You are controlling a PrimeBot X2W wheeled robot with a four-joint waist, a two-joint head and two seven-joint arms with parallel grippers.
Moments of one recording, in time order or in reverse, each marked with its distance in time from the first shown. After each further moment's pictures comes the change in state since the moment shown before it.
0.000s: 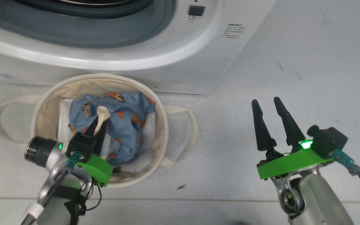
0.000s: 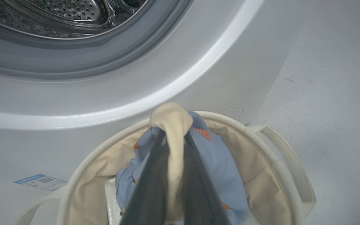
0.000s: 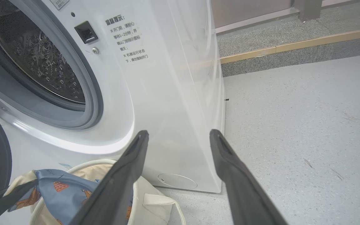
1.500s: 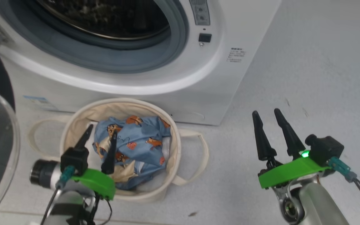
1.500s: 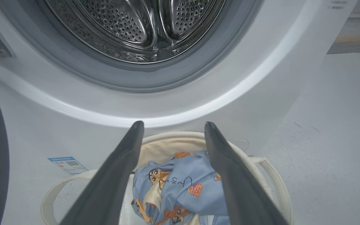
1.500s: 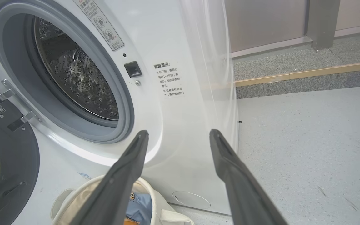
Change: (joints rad) left arm 0.080 -0.057 0.084 0.005 -0.114 -0.012 0.000; right arm 0.025 0.000 -0.008 0.033 -0.017 0.000 0.000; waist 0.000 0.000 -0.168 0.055
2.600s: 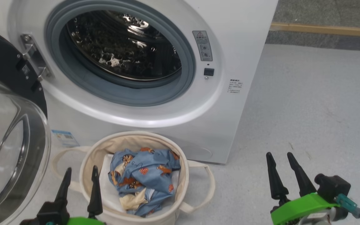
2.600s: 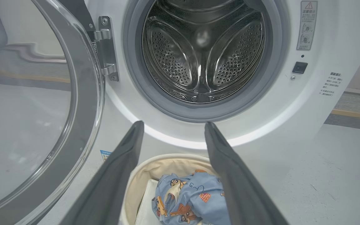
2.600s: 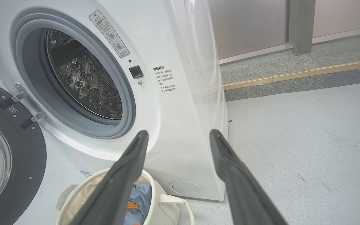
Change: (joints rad) left arm 0.401 -0.104 0.197 -0.358 -0.014 0.078 0.000; right arm 0.202 0.001 -0.074 0.027 -0.009 0.000 0.000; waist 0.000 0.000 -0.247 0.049
